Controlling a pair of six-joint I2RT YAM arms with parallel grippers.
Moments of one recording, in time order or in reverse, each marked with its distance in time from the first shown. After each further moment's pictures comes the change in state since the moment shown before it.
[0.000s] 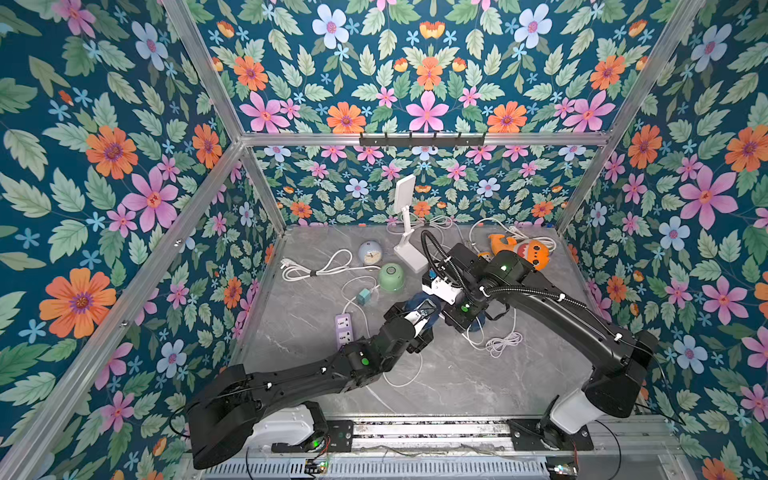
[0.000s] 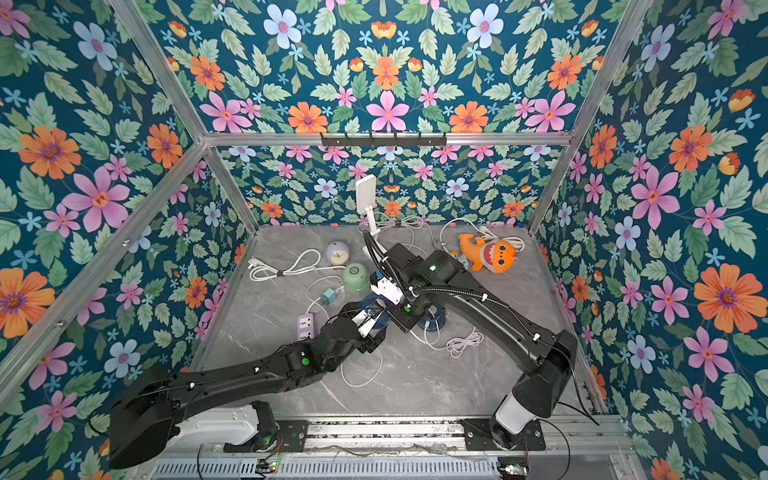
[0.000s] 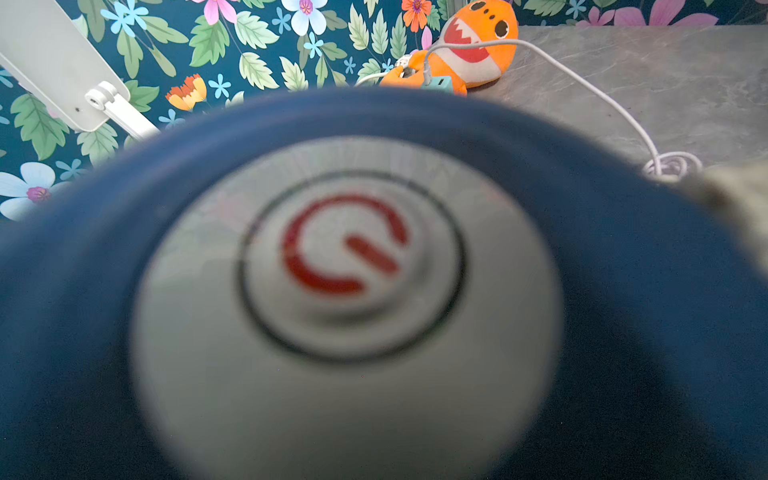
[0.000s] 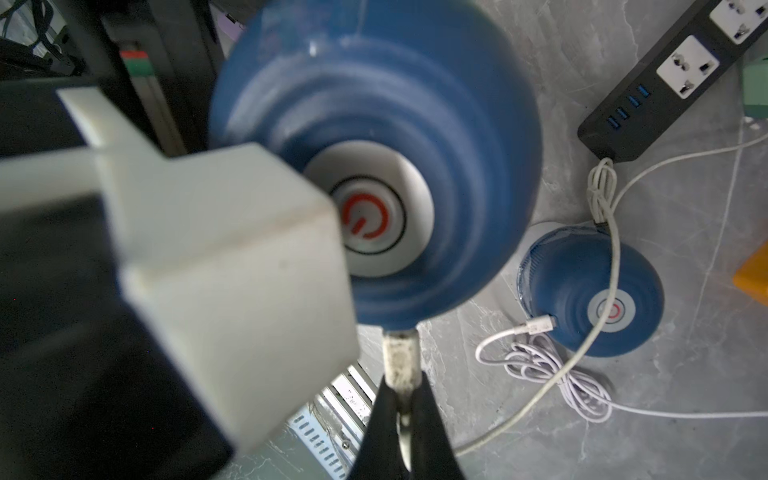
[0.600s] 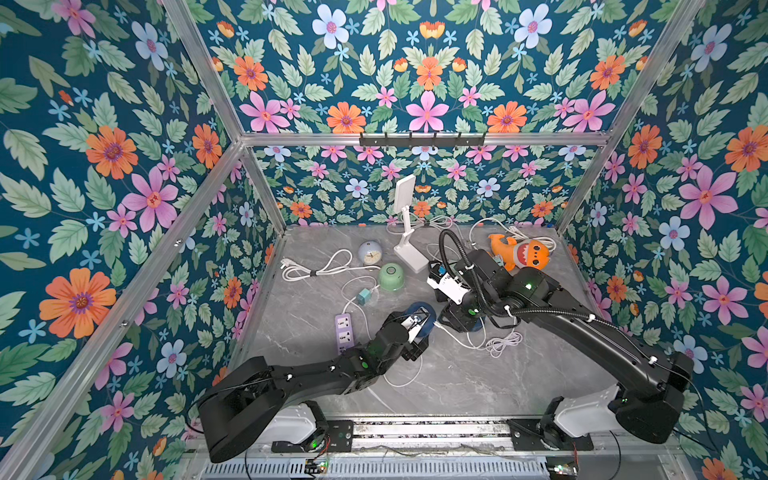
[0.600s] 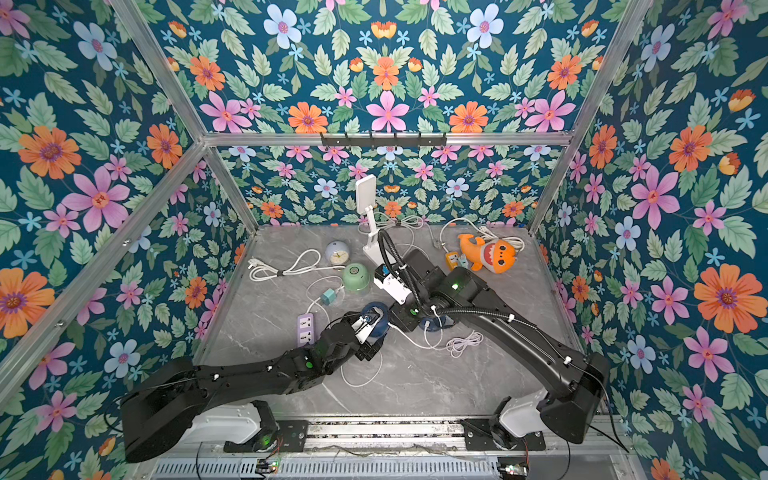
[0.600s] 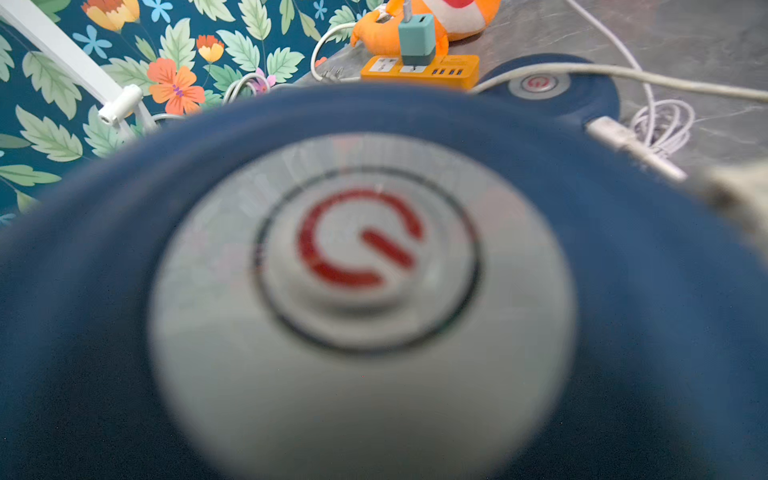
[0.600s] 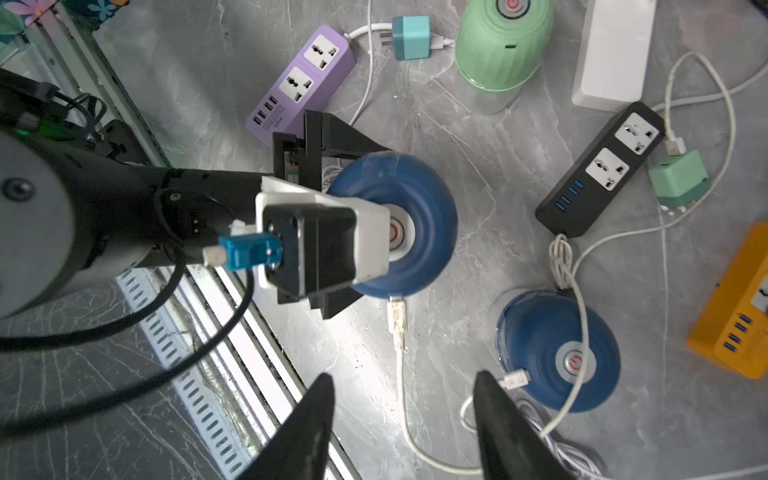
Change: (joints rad) left arm 0.093 0.117 -0.138 0.228 0.129 -0.057; right arm -0.001 -0.225 -0.237 0.280 0.063 0.003
